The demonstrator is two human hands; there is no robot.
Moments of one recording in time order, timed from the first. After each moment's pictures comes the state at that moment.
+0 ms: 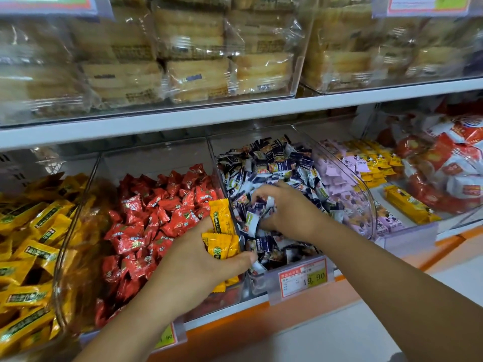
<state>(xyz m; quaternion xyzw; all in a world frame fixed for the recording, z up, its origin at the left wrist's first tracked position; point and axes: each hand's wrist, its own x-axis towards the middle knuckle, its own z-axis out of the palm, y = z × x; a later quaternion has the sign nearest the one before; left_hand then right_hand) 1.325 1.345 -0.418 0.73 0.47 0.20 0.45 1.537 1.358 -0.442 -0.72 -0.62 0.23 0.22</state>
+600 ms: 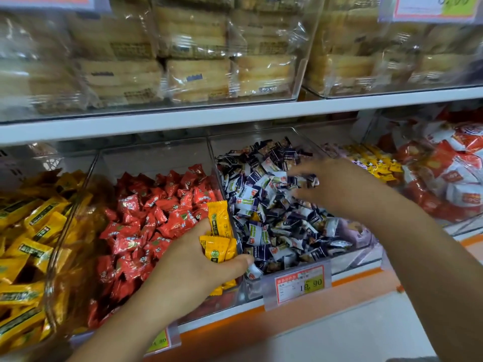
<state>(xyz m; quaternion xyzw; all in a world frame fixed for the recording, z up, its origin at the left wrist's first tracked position) 1.326 1.343 -0.417 0.73 0.44 0.21 0.47 1.568 1.327 -0.363 -0.77 -0.62 0.10 0.11</state>
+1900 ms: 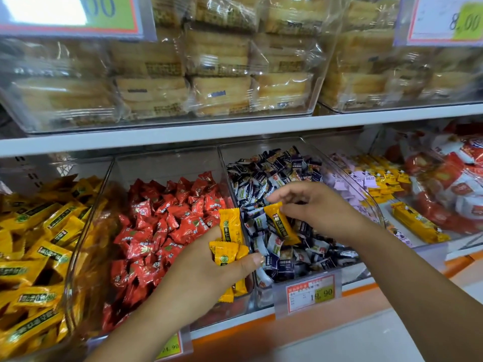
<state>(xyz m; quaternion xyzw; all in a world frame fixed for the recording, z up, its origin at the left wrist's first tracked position) 1.323 1.348 -0.419 0.73 0.47 0.22 0.45 1.555 1.343 -0.411 -0.64 -0.60 0.31 0.37</state>
